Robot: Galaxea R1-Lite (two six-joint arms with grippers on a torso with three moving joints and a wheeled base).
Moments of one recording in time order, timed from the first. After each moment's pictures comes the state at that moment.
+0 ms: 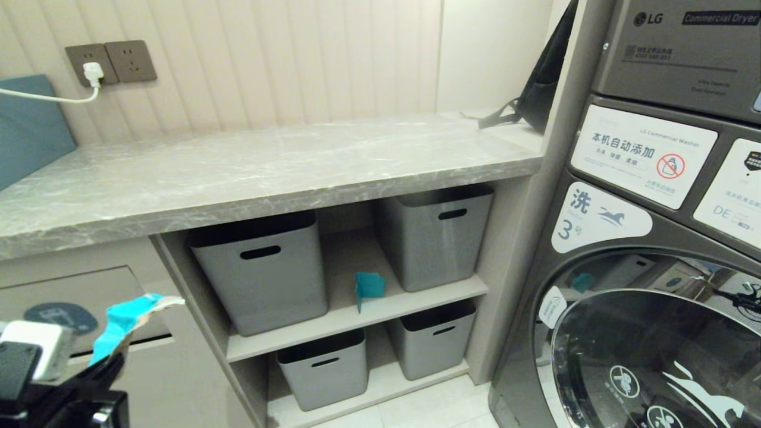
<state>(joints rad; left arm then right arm) -0.20 1.12 -0.01 -0.86 0.36 0.19 0.00 0.00 0.00 0.00 0.00 -0.01</state>
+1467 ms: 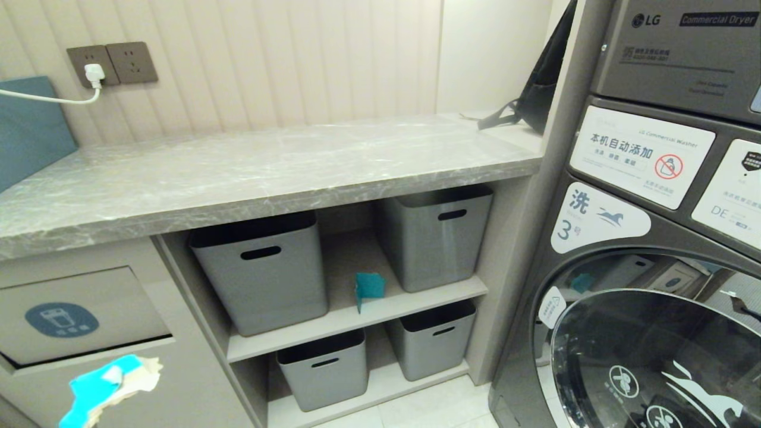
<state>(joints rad) 0.10 0.30 0.00 -0.20 -0.19 0.20 0.00 0.00 0.00 0.00 0.00 -0.01</state>
